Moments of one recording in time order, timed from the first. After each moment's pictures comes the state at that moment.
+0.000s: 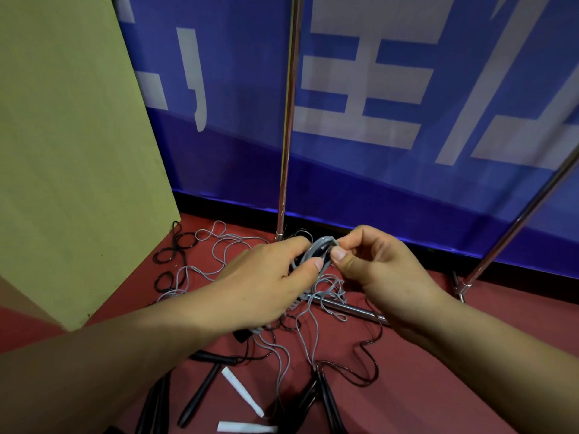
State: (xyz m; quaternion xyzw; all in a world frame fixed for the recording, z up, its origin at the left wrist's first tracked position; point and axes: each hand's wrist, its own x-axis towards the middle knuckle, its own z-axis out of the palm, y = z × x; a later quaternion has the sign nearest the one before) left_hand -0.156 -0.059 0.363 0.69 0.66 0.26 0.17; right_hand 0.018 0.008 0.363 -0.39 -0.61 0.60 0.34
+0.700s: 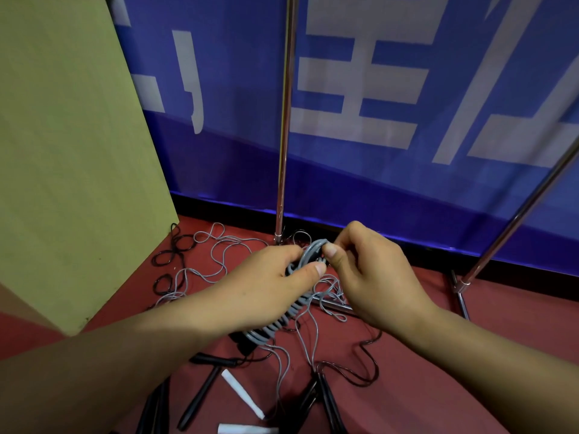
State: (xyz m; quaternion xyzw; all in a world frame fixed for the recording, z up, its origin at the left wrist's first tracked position) left_hand -0.152 -0.057 0.358 0.64 0.64 0.31 0.31; right_hand 0.018 0.011 0.357 -0.40 -0.85 0.18 0.30
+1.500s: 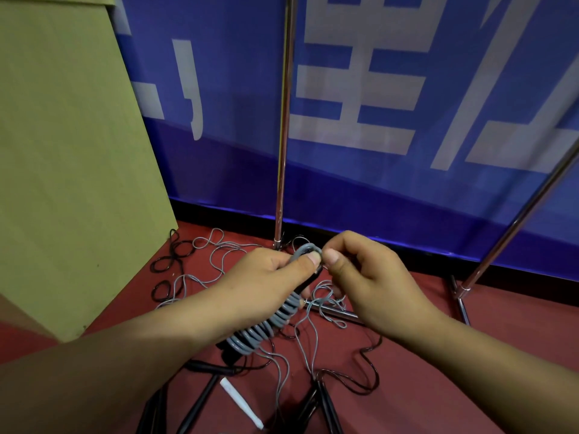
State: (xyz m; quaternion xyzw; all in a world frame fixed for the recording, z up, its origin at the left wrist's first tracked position) left_hand -0.152 -0.056 0.361 0.51 0.63 0.38 0.44; right_hand 0.019 0.008 0.366 -0.32 -0.82 0.33 0.33
